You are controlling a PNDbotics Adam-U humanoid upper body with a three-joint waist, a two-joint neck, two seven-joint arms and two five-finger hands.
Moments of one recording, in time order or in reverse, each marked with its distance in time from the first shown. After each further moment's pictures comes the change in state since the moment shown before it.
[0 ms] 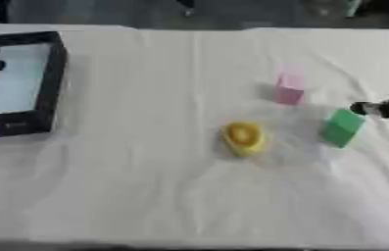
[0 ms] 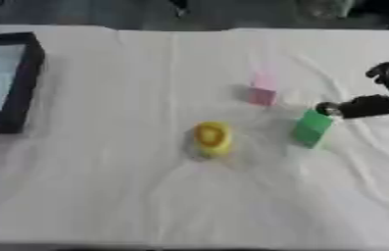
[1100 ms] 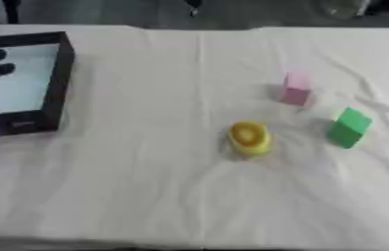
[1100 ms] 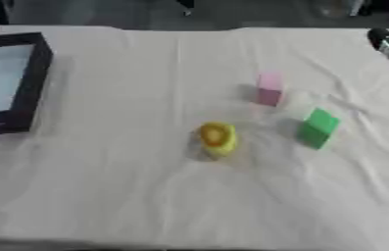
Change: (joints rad) left arm 0.028 -0.131 0.036 0.000 0.010 -0.009 0.069; right arm 0.118 0.067 -0.159 -0.170 -0.532 -0.259 -0.611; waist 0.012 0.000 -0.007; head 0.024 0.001
